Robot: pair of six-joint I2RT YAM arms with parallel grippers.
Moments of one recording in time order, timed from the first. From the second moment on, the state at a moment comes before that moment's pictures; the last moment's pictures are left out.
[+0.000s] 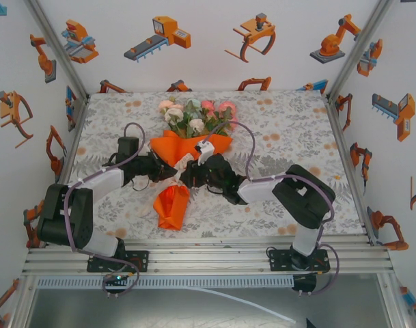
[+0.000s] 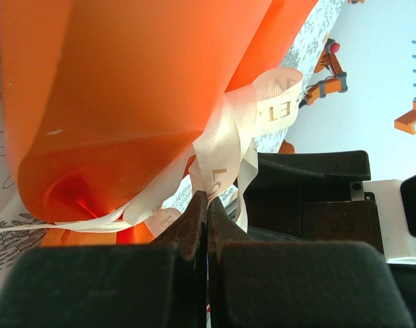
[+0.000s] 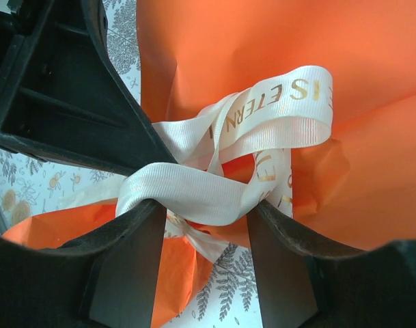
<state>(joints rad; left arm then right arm) -0.25 1.48 0.70 -0.03 0.68 -0.97 0.90 1.81 0.83 0.66 -0.06 0.45</state>
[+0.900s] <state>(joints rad) -0.21 1.42 0.74 -0.08 0.67 -0.93 0.89 1.83 0.78 0.74 -0.12 0.45</state>
